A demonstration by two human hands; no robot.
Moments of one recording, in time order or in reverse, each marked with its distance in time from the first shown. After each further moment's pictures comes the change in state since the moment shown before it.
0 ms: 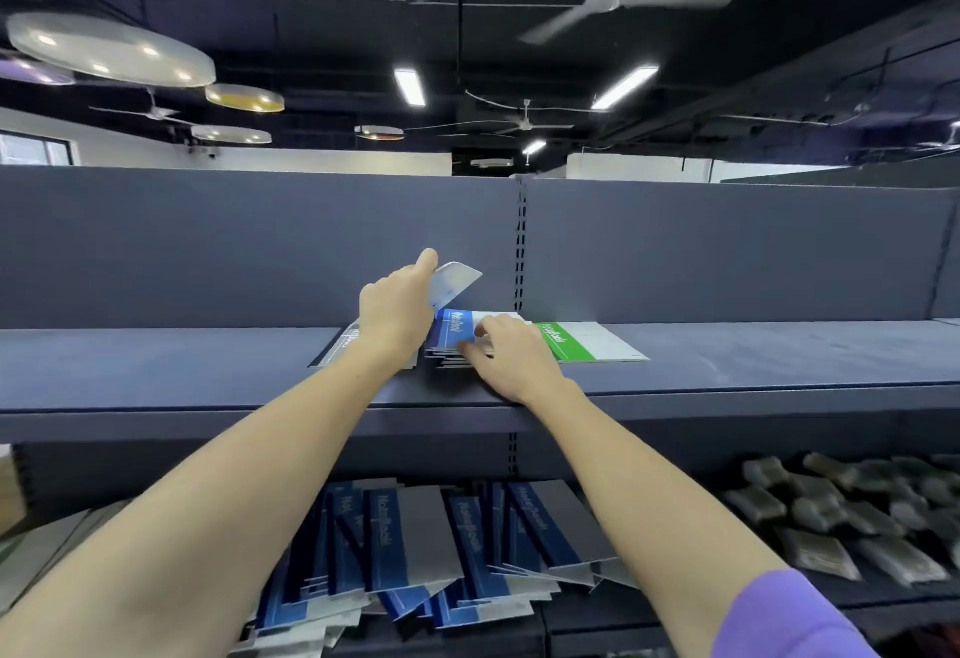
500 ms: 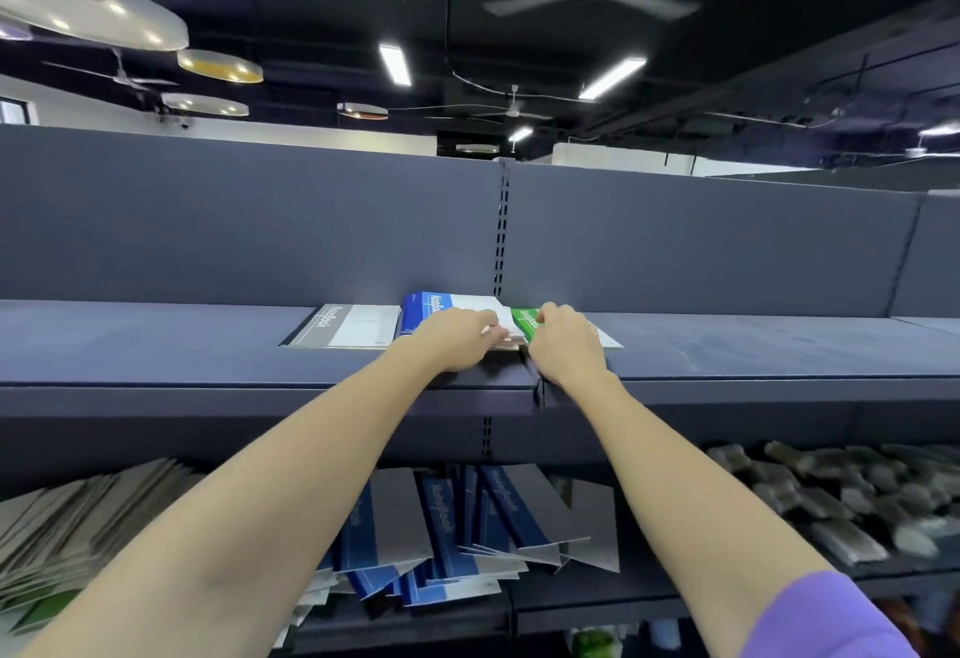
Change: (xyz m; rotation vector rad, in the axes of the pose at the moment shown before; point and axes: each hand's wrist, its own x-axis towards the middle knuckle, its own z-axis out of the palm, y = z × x) left_hand -0.011 0.061 0.056 -0.176 -0.602 0.197; right_hand -0.019 0.068 -0.024 -0.129 0.045 0.321
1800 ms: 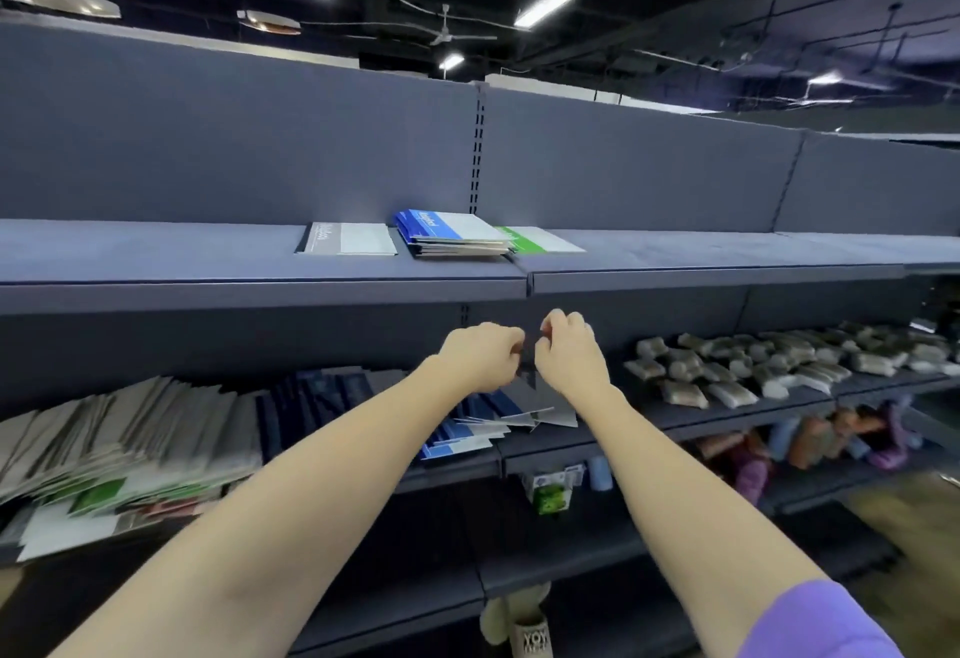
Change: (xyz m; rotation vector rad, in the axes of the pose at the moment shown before) left_hand -0.146 0.039 0.061 -0.044 -0.072 0.231; right_hand -0.181 -0.001 0.006 0.048 -0.017 0.136
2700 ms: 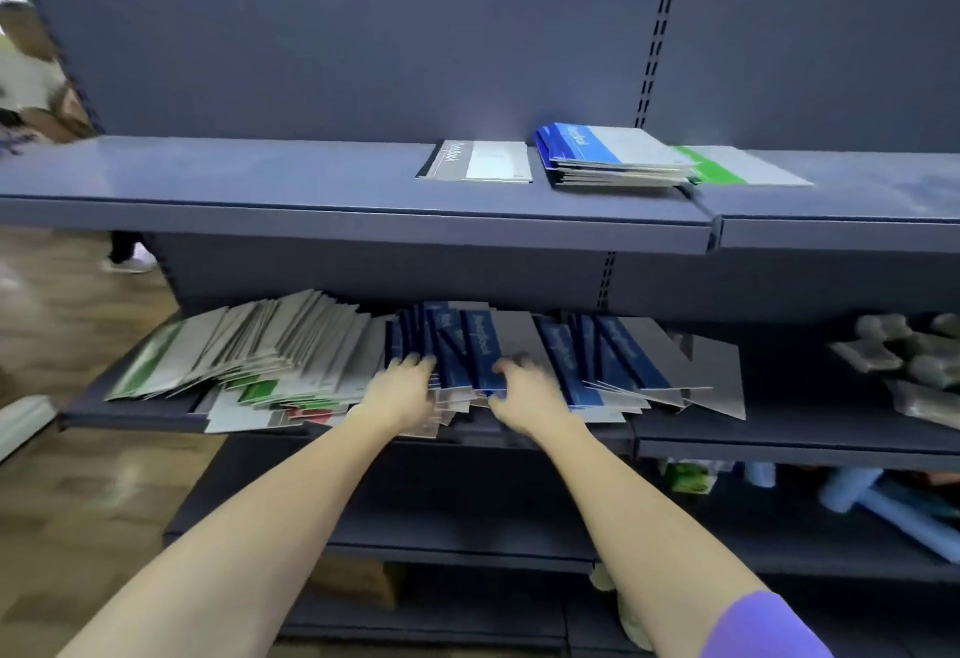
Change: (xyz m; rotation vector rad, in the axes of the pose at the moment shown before) left_hand -0.122 -0.210 0.118 0.043 -0.200 -0.615; right_hand -0.035 -0.105 0.203 0.086 -0.640 -0.306
